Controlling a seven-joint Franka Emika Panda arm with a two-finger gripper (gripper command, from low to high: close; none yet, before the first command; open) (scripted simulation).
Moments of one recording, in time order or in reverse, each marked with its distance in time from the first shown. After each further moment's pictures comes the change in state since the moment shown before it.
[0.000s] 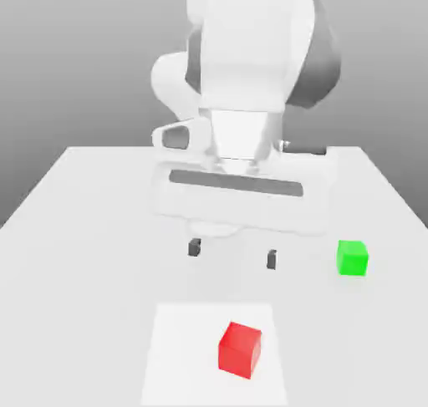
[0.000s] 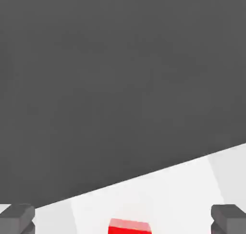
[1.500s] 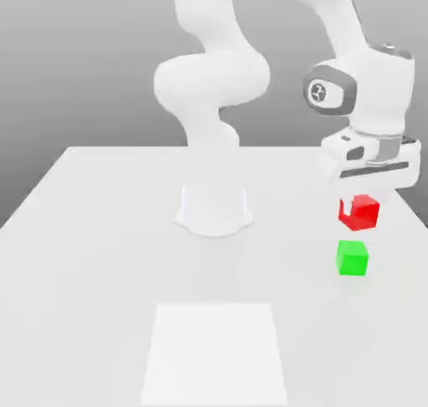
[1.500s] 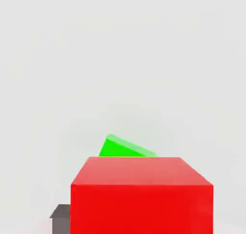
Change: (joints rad) arm 0.651 -0.190 0.353 -0.359 0.330 0.058 0.033
